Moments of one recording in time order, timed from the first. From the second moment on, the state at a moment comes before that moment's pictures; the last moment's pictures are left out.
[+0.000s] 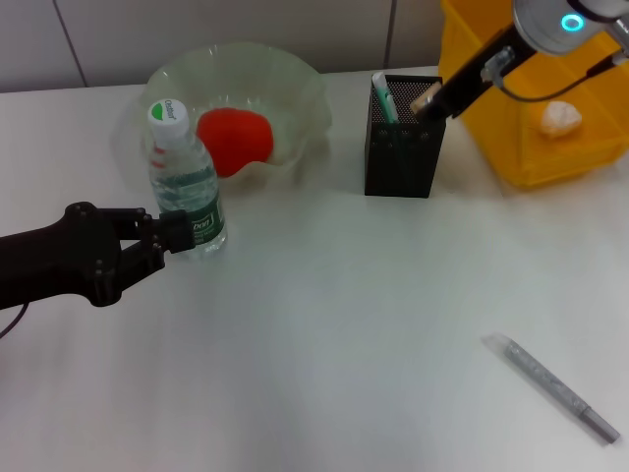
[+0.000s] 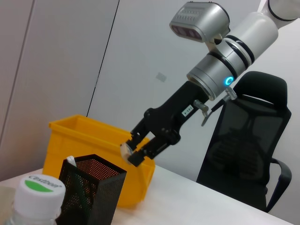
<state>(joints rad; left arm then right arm) -0.38 -2.02 0.94 0.79 1.66 1.68 -1.50 0.90 2.04 -1.15 -1.21 -2.74 -1.48 2.54</state>
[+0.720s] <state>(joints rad) -0.37 -2.03 0.94 0.79 1.65 1.68 -1.50 0.95 2.02 -1.07 -0.99 -2.74 -1.30 2.42</state>
